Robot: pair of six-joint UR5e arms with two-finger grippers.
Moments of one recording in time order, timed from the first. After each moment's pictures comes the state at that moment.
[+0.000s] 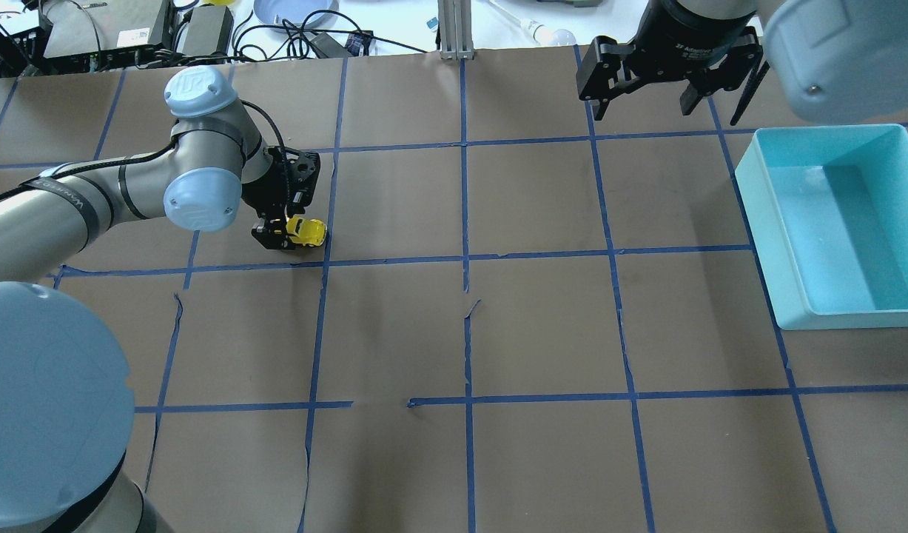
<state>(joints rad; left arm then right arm) -1.47 -2.08 -1.73 -0.96 1.54 1.77 1.65 -1.54 1.50 -1.72 -1.57 0.06</state>
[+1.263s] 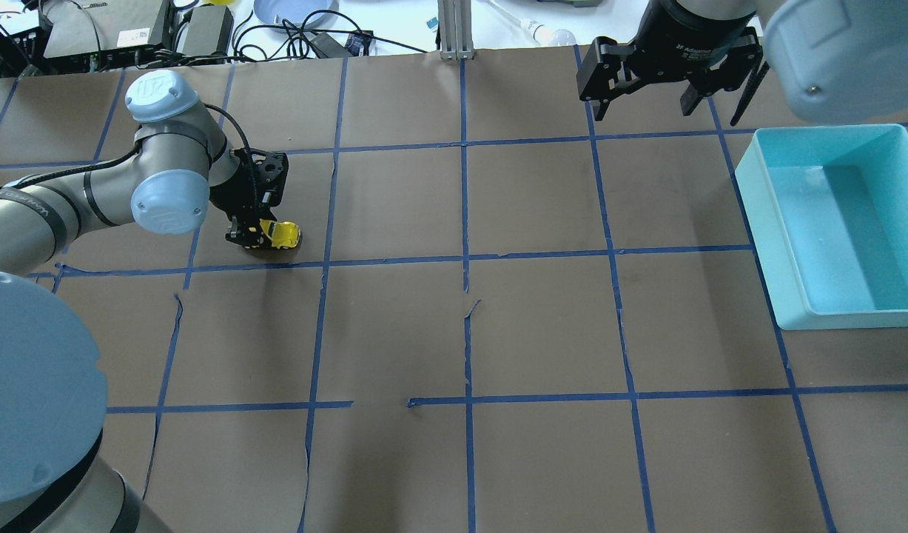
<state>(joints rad) -1.37 -2.07 -1.76 -0.95 1.54 1.82 1.65 -1.54 1.50 -1.72 -1.57 0.06</state>
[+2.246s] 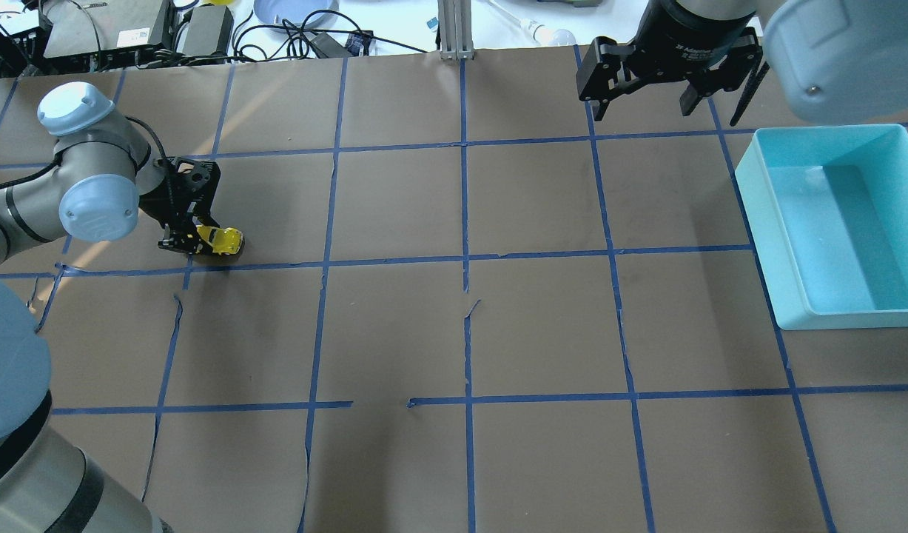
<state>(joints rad) -1.20 -2.07 -1.76 -0.95 1.53 1.99 1.65 -1.54 1.50 -1.72 -1.57 0.06</state>
